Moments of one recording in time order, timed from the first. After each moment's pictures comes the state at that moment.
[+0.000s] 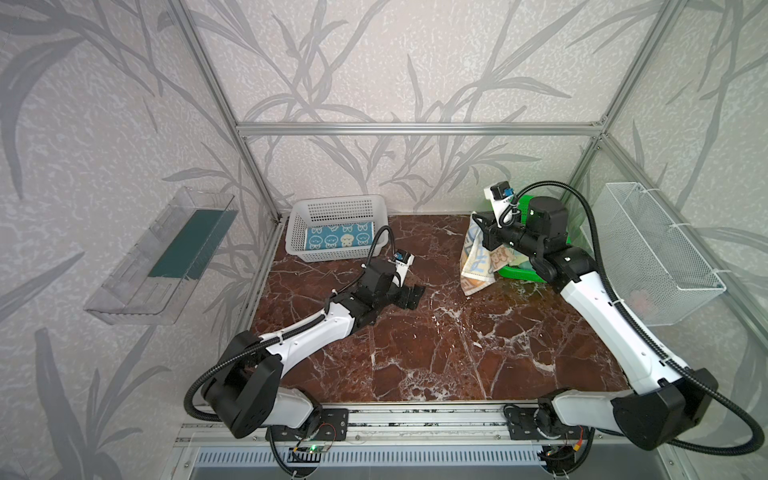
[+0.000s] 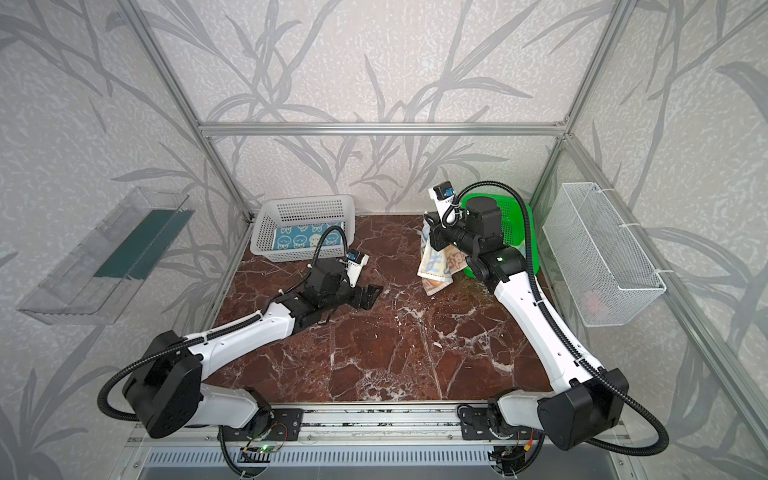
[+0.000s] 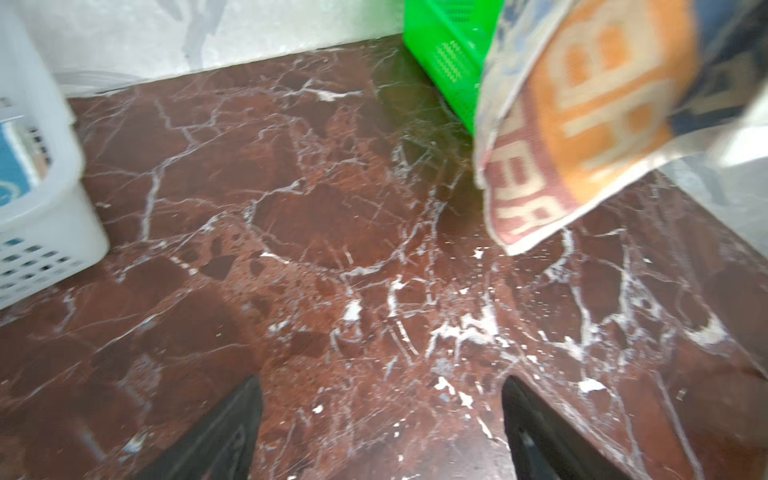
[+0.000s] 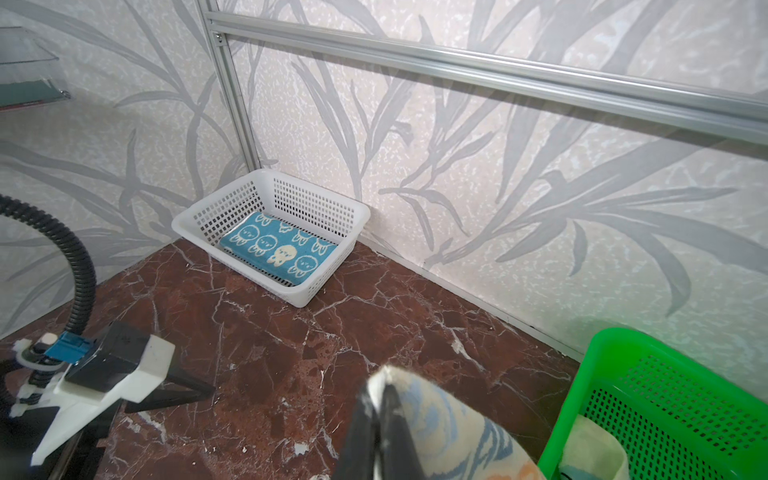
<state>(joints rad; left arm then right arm) -0.67 1.40 0.84 0.03 0.09 -0.19 0.36 1.32 1.35 -0.31 -0.26 -0.11</state>
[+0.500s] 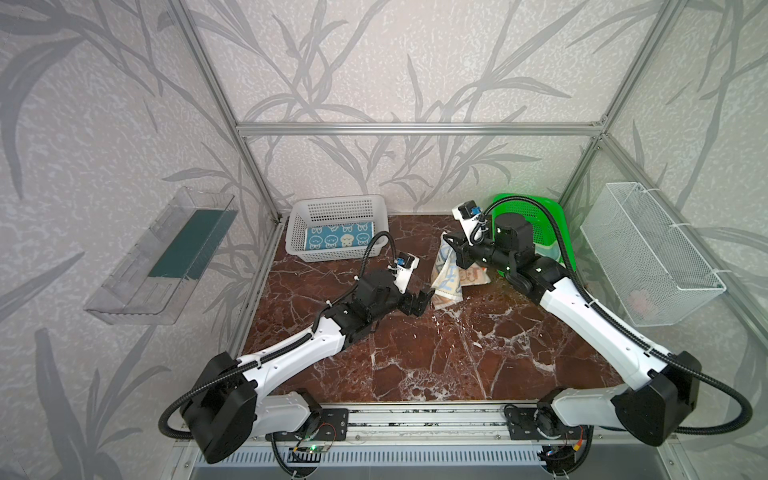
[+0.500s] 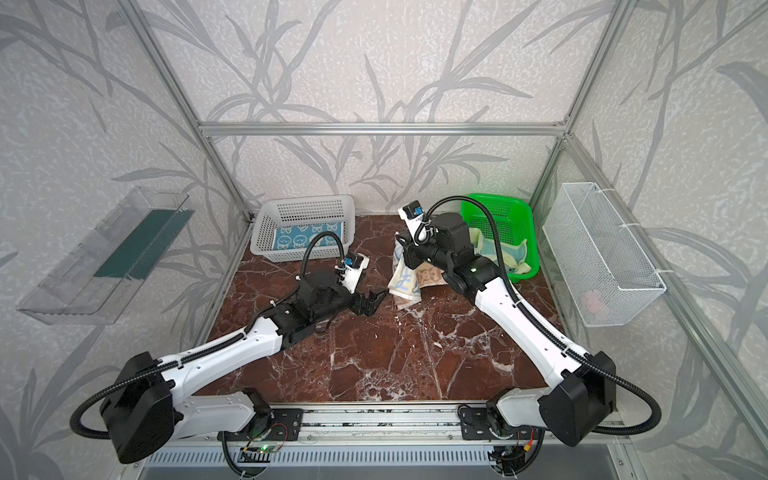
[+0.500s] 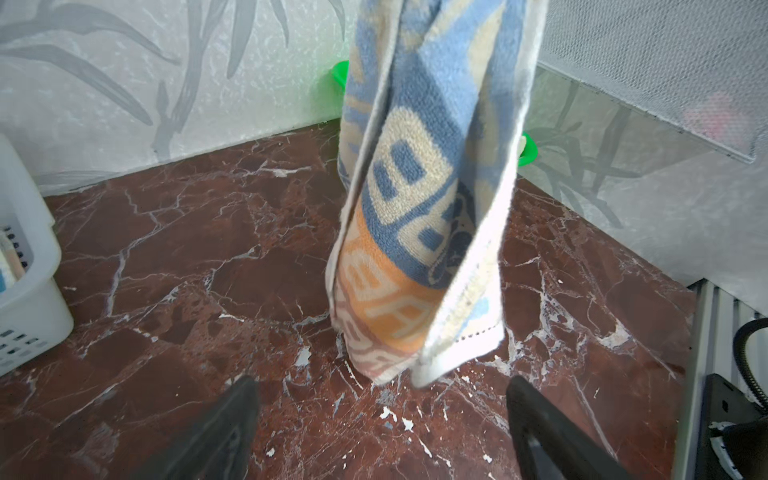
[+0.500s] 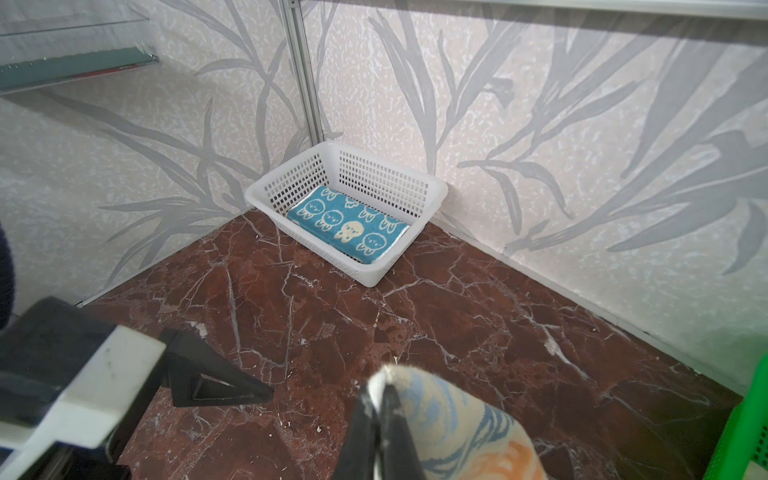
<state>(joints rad) -0.73 1.26 0.76 0.12 0.08 -0.17 0.53 1.36 1.25 -0.22 -0.24 -0.02</state>
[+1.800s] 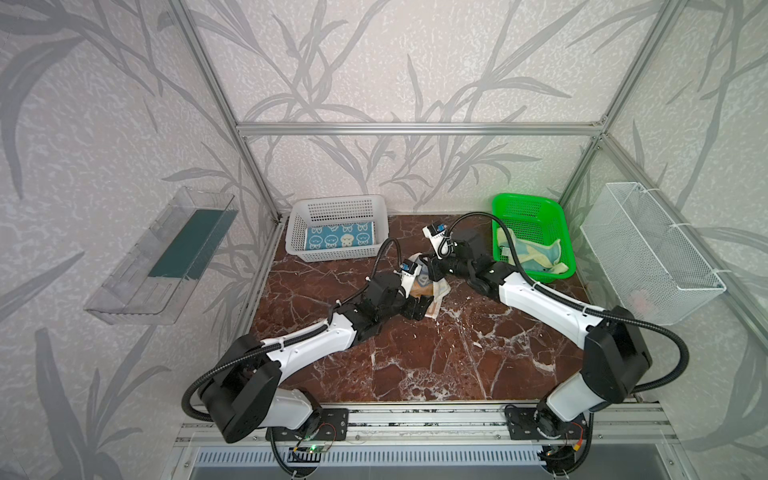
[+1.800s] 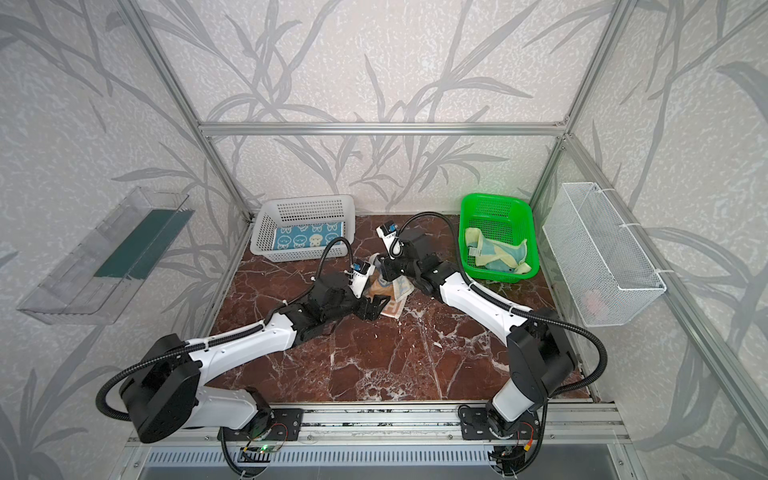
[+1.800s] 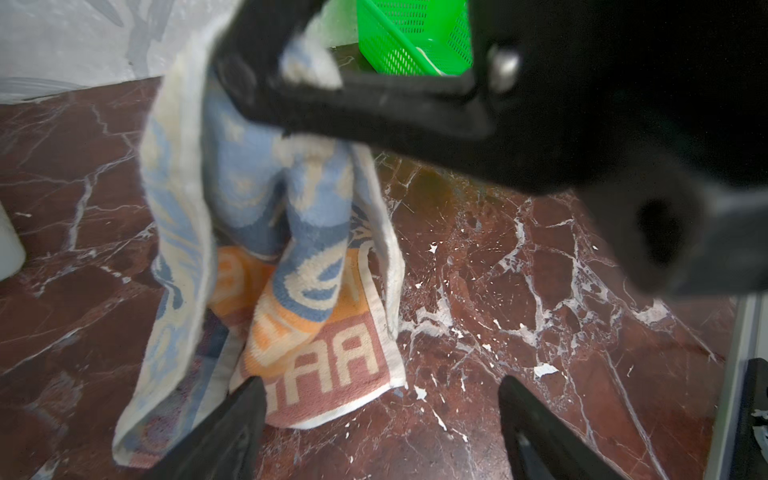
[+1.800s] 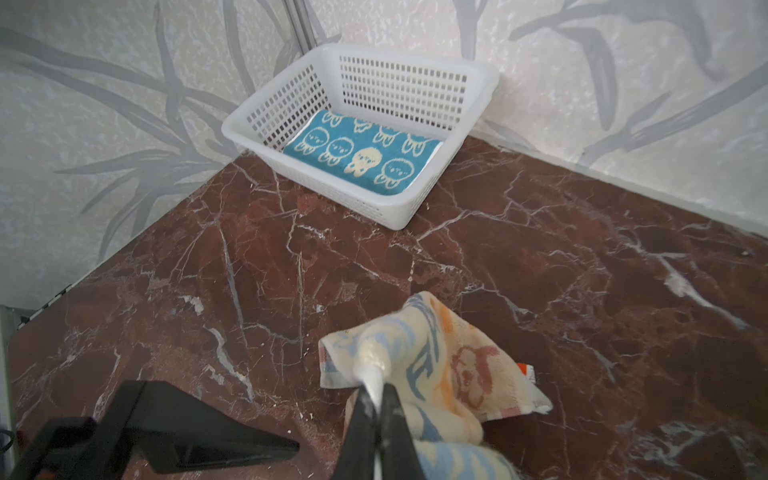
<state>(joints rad) -0.73 1.36 0.74 0.12 0.05 -0.21 0.64 1.62 1.21 -0.09 -0.19 0.12</state>
